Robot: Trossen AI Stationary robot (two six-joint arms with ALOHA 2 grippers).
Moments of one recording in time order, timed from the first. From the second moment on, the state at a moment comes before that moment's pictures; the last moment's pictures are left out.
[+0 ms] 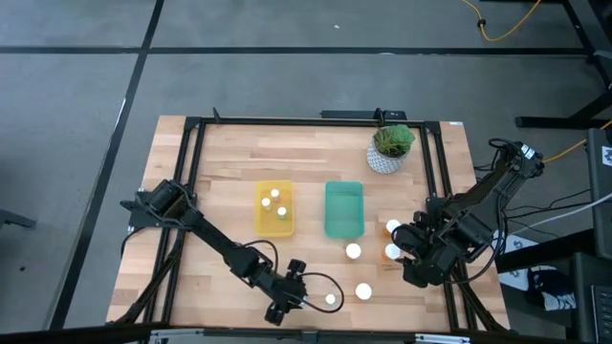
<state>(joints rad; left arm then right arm) -0.58 1.99 1.20 0.05 -0.11 -0.20 0.82 1.29 1.19 -1.17 0.31 1.09</state>
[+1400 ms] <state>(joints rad) -0.50 1.34 1.19 -0.82 -0.46 -0.26 0.82 1.29 1.19 -1.17 0.31 1.09</state>
